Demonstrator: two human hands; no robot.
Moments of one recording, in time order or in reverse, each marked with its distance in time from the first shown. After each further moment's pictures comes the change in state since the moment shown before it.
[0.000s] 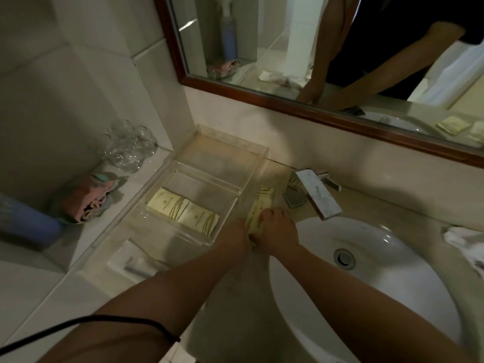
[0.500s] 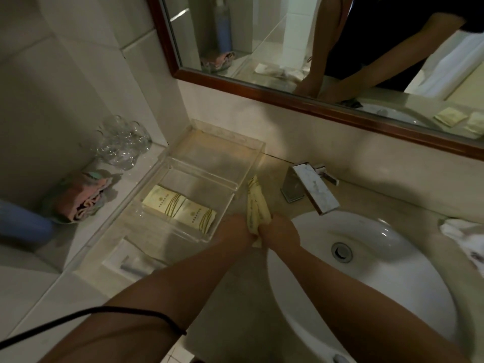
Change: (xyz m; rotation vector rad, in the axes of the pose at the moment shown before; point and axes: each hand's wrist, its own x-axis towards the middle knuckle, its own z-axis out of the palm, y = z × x) left_hand 0.008 0.014 0.000 0.057 -0.051 -0.063; right_hand -0.011 0.001 -0.006 0.445 -0.148 0.317
